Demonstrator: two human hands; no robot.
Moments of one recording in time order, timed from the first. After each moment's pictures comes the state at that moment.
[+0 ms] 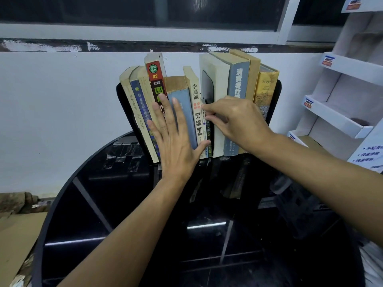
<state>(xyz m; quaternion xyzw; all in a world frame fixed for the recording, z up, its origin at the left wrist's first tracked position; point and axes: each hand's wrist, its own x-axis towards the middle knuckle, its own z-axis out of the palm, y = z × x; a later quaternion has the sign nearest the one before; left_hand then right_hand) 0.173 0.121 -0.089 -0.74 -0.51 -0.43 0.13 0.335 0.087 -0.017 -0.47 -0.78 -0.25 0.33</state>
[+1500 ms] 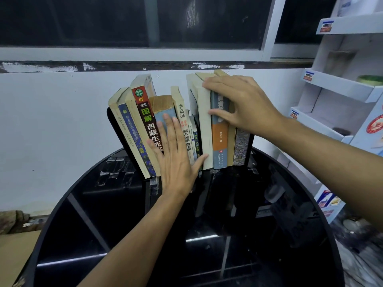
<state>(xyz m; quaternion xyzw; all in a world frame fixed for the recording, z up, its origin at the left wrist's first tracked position) 0.188 0.111 -0.089 -0.75 -0.50 -0.41 0.12 0.376 0.081 0.050 -0.50 -0.78 -0.28 0.25</state>
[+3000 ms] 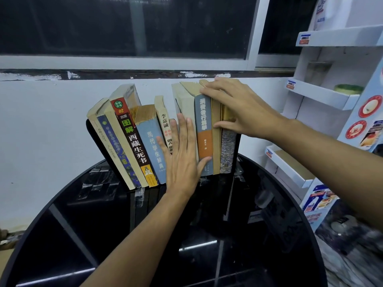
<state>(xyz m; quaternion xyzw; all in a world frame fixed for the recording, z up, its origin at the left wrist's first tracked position) 0.235 0.116 -0.077 -0.79 -0.45 -0.40 0.15 0.416 0.074 0.065 -0.50 -0.81 -0.27 0.15</state>
